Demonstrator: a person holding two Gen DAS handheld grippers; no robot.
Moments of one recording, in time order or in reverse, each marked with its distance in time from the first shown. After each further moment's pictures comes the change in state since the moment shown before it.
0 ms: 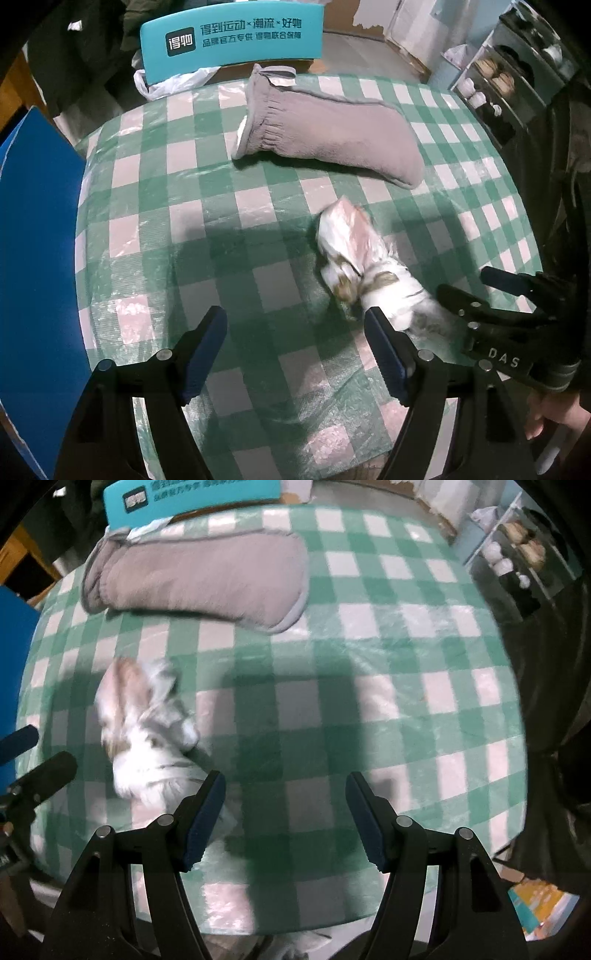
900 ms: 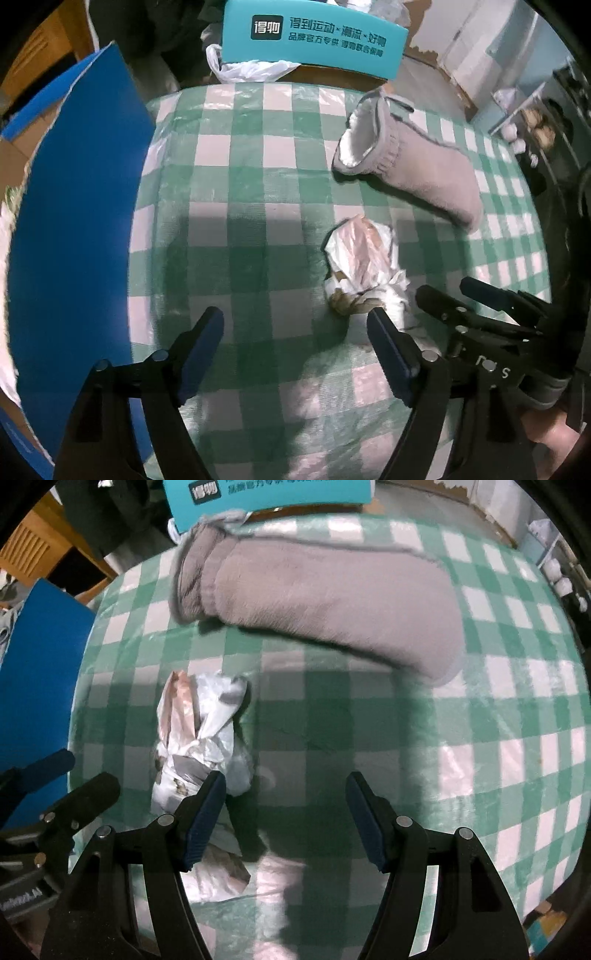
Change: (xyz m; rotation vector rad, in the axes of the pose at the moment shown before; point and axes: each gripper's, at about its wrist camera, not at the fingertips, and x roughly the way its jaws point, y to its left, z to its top) left arm -0.005 0.071 0.004 -0.211 -0.007 0.014; right arm 0.015 0.076 0.044 -0.063 -0.024 0.183
